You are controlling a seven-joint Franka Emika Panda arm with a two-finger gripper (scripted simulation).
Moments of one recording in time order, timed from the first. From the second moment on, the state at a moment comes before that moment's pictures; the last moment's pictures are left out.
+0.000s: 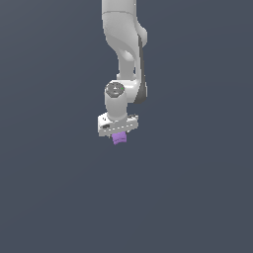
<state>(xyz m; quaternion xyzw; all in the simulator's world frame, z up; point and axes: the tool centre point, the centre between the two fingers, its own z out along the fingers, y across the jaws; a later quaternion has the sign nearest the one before) -0.091 -0.042 0.043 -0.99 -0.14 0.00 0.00</state>
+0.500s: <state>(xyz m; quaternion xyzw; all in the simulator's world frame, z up) -0.090 -0.042 0.041 -0.99 -0.14 0.00 0.00</state>
